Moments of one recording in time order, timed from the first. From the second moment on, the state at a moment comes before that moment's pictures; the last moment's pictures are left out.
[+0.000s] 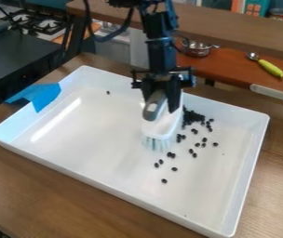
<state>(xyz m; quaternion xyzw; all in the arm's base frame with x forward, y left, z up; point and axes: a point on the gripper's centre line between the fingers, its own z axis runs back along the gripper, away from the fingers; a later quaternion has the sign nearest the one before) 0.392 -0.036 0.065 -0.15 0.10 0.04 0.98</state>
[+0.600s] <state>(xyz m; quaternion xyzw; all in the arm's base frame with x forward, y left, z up) 0.398 -0.108 0.068 -0.18 0.11 0.02 0.98</state>
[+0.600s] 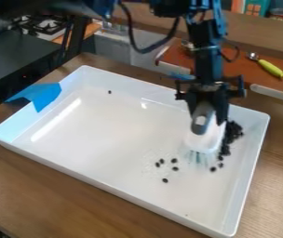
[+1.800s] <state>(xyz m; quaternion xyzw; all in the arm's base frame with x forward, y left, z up) 0.366 0.007 0.142 -0.27 0.10 0.01 0.96</state>
